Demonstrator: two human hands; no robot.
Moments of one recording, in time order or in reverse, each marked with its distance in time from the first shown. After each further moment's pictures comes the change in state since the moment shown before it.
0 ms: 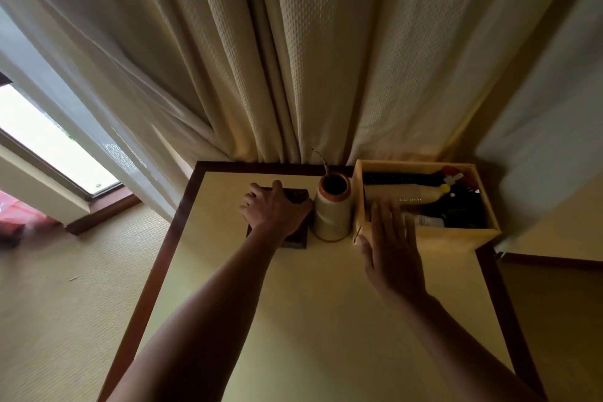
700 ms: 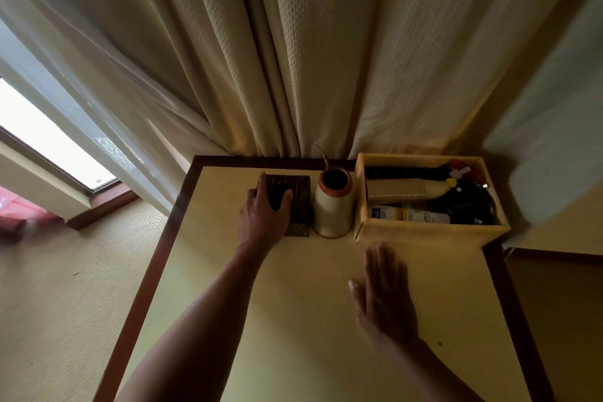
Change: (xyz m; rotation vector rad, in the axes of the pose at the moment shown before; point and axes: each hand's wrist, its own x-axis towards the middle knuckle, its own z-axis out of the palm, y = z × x) left_hand -0.006 -0.033 0.027 -0.419 0.188 0.110; right_hand -0.074 0.002 0.073 0.020 -0.289 0.109
